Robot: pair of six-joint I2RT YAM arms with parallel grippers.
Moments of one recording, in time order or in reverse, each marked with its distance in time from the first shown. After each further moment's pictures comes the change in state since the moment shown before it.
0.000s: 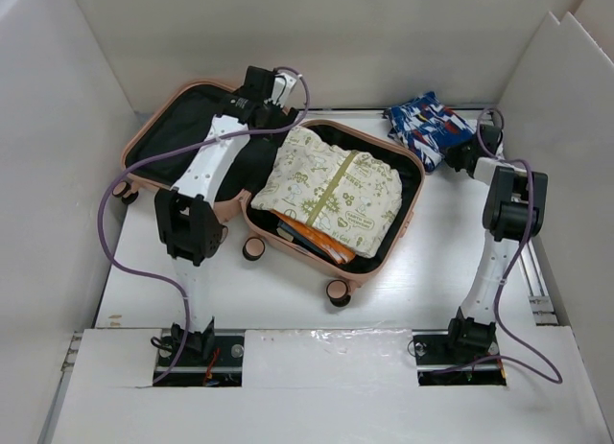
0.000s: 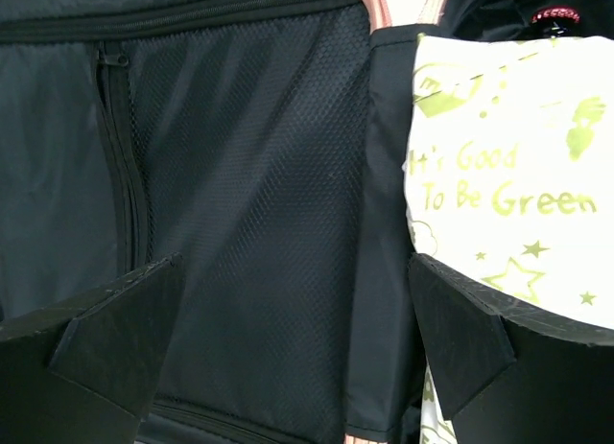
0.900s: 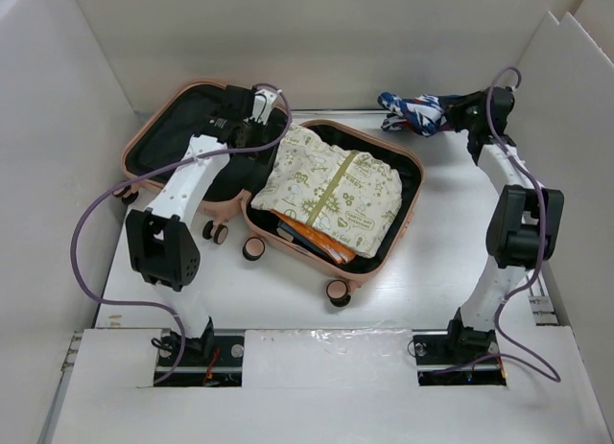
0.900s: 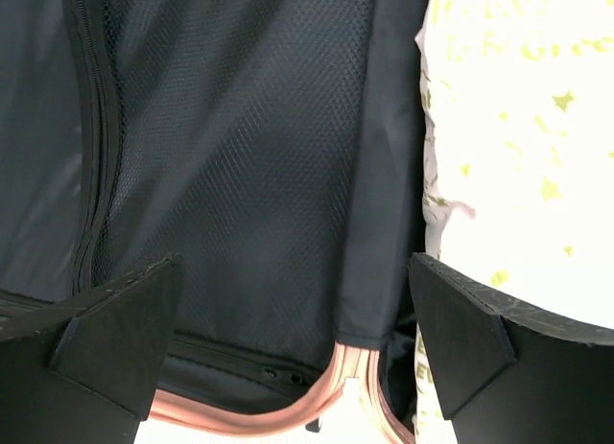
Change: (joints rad) left arm 0.050 -0.253 -0.364 0.077 0.055 -0.063; right arm 0.074 -0.347 -0.030 0.075 -0.035 0.129
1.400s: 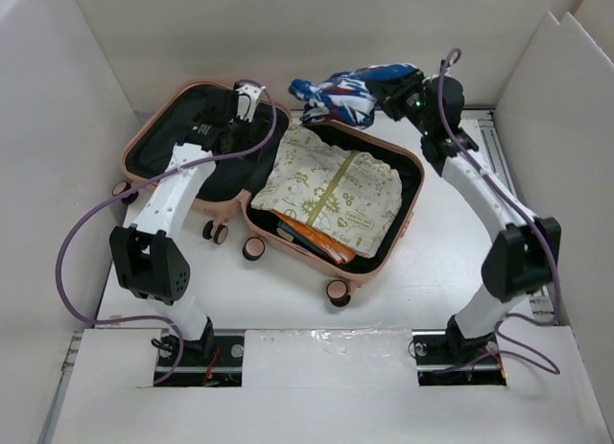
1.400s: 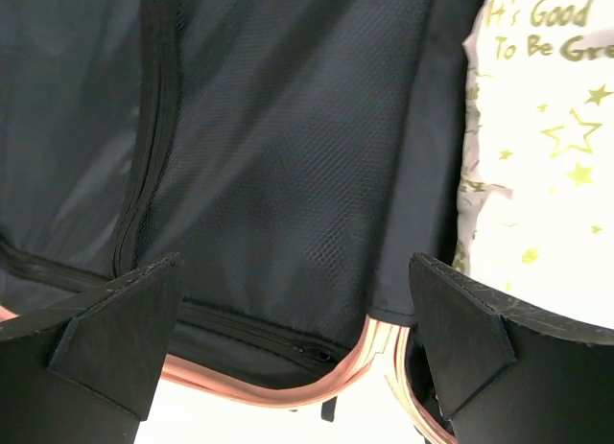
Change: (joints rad) left arm 0.035 -0.130 -0.096 0.056 -0.014 -0.009; right arm 0.385 -0.197 0.043 -0.016 0.025 0.039
